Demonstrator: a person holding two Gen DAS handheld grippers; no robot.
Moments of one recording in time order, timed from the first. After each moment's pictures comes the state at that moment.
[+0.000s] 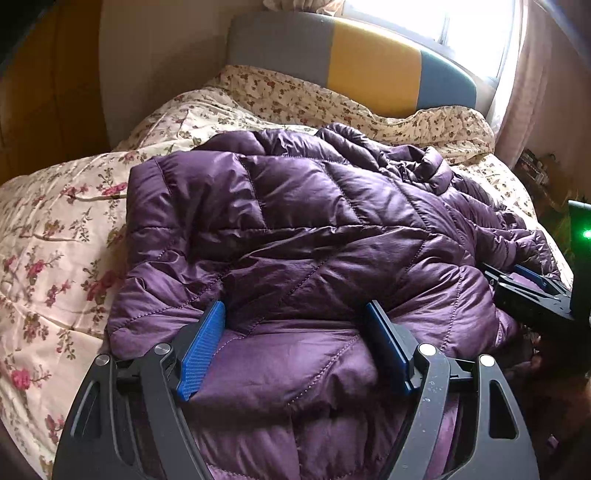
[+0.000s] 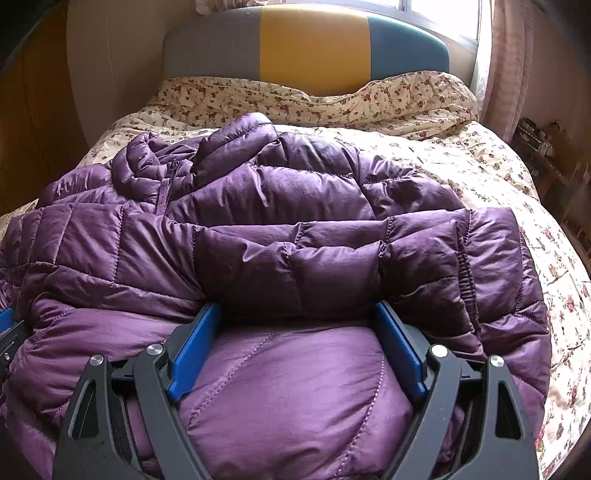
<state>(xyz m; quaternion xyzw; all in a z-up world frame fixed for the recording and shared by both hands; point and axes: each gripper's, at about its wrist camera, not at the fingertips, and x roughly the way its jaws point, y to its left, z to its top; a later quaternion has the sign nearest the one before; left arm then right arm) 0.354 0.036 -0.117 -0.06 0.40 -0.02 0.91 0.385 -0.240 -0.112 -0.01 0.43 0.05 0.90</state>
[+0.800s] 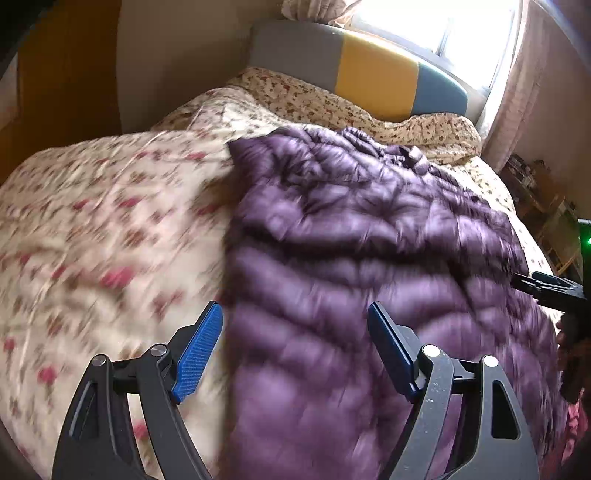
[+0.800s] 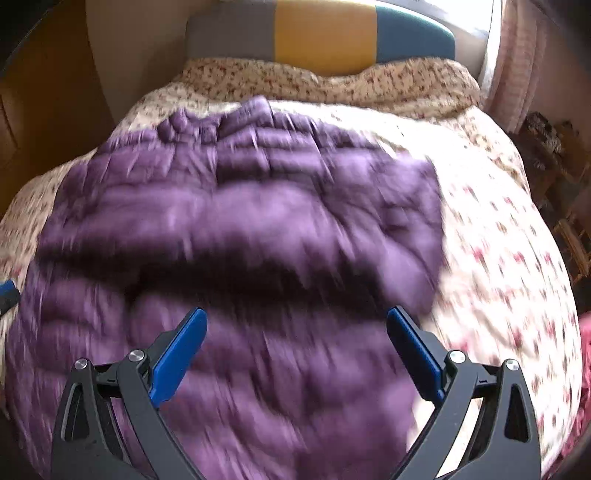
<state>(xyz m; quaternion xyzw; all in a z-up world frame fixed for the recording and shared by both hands) 0.214 0.102 -0.083 -0.08 0.41 -0.04 0.91 0.256 -0.317 -0.074 -0.03 0.49 0.10 0.87</state>
